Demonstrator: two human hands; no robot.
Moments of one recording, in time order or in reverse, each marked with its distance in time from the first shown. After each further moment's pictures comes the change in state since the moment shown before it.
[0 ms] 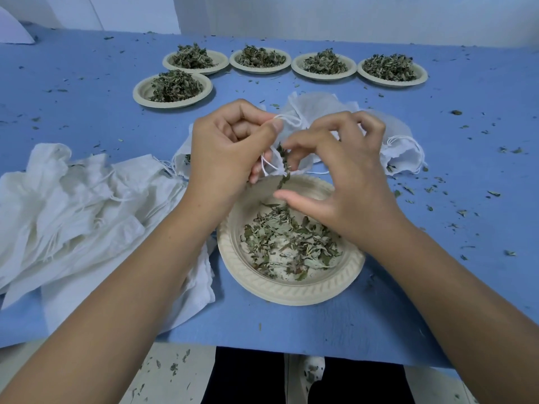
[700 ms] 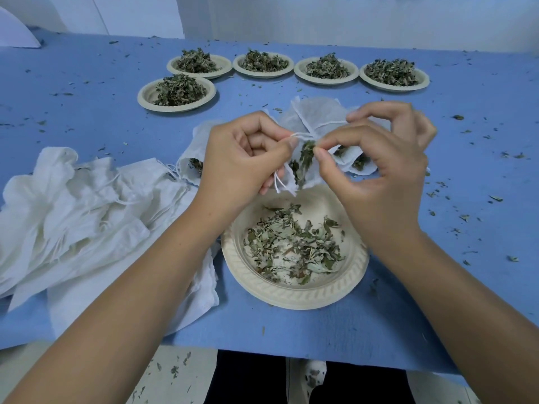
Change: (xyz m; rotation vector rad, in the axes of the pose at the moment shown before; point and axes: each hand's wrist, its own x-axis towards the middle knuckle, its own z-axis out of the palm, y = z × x) left_hand -0.005 0.003 0.003 0.096 -0.093 0.003; right_hand -0.002 0.003 -0.003 0.022 0.357 0.122
